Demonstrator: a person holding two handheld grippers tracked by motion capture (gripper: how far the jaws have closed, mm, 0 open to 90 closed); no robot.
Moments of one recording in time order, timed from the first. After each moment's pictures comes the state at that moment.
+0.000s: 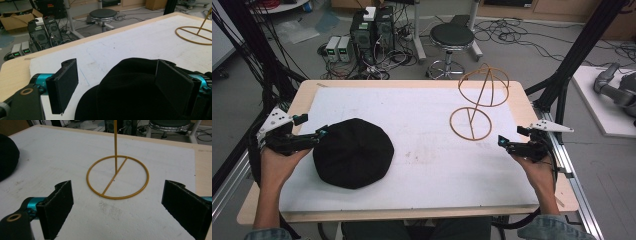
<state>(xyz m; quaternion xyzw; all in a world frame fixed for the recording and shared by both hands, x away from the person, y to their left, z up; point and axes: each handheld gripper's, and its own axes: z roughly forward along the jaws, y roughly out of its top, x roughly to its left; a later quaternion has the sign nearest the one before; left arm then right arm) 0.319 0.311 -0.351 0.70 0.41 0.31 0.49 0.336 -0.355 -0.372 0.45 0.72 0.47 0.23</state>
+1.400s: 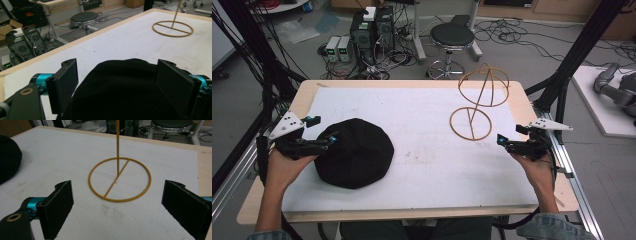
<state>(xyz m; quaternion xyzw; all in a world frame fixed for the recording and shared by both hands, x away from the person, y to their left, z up) 0.313 0.286 -0.350 0.74 0.34 0.29 0.51 0.339 -0.352 -0.369 0.45 0.72 0.48 0.22</state>
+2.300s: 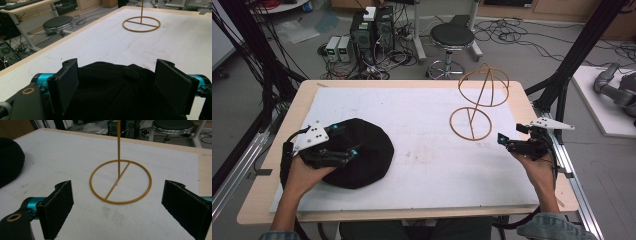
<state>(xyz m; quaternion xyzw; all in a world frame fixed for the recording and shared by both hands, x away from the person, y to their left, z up) 0.304 0.239 -0.368 0.77 0.26 0.25 0.52 0.339 -0.353 -0.365 0.45 0.72 0.48 0.22</state>
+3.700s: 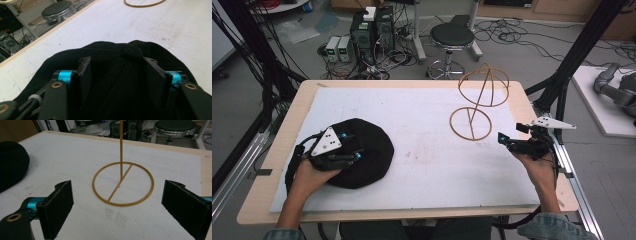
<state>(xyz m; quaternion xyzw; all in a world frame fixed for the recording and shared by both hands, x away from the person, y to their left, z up) 0.308 0.228 -0.390 0.81 0.25 0.27 0.45 0.338 -0.354 -0.361 0.44 0.72 0.49 0.22</state>
